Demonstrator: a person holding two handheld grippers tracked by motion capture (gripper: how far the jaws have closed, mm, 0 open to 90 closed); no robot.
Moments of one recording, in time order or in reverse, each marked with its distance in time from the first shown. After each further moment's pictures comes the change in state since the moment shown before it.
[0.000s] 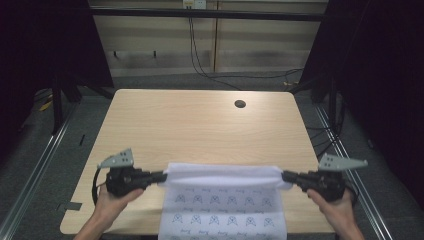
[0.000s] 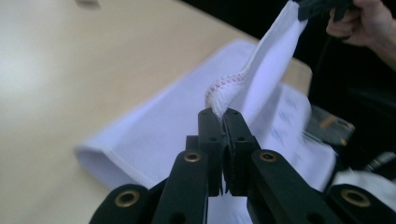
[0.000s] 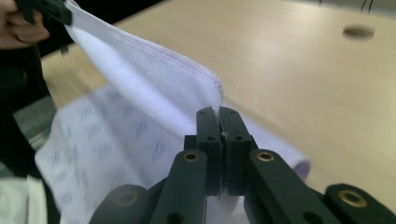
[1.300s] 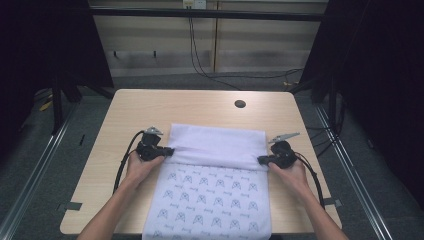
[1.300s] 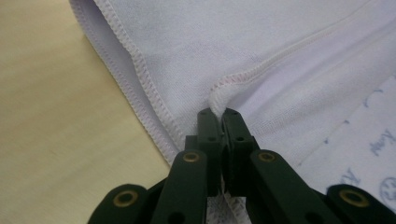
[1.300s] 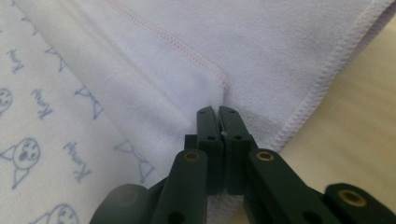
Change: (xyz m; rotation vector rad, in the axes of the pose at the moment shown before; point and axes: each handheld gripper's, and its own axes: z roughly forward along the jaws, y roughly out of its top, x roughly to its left) left arm 0.152 0.016 0.104 0.193 0.320 -0.113; right arm -0.090 0.007 0.151 0.317 -0.146 0.105
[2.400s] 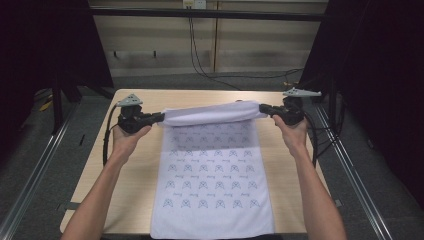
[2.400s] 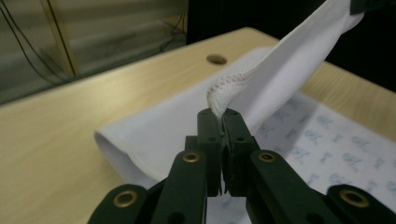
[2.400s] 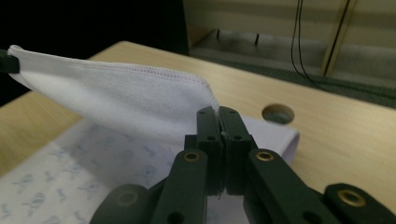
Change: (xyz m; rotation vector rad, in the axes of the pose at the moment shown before) left arm 0.004 0.069 -0.103 -0.352 -0.012 0.095; right arm -0.023 0.106 -0.065 -0.467 -0.006 0.009
